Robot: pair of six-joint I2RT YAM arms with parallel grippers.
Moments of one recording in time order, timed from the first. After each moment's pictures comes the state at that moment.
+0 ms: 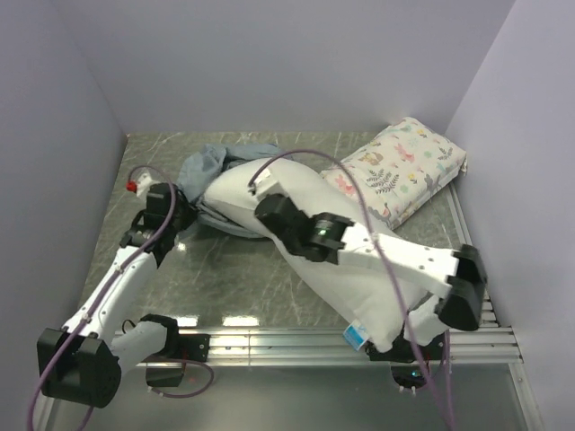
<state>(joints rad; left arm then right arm) -0.24 1.01 0.75 -0.32 -0.23 -0.91 1.15 1.59 1.39 -0.52 0.70 0.09</state>
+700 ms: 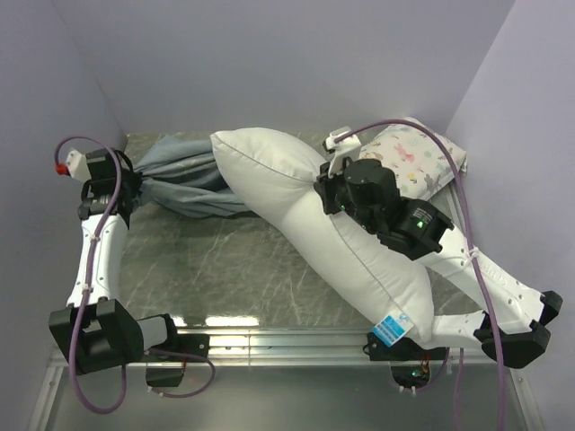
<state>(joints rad) 0.21 1.21 1.07 -0.39 -0.22 -0.93 0.92 1.18 1.44 -0.63 0.41 0.15</state>
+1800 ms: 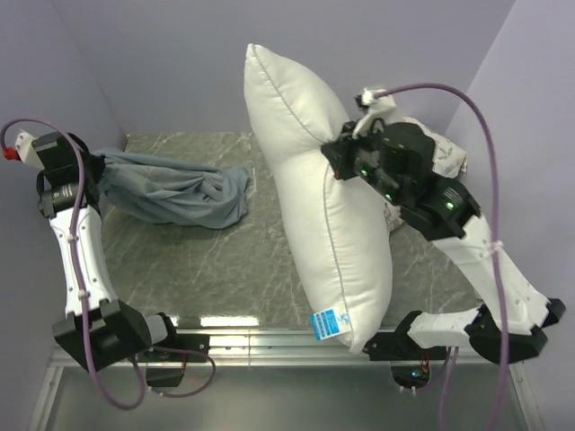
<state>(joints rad) 0.43 1.26 1.34 -0.51 -0.10 -0.82 0.77 1.22 1.73 -0.67 0.24 0.22</state>
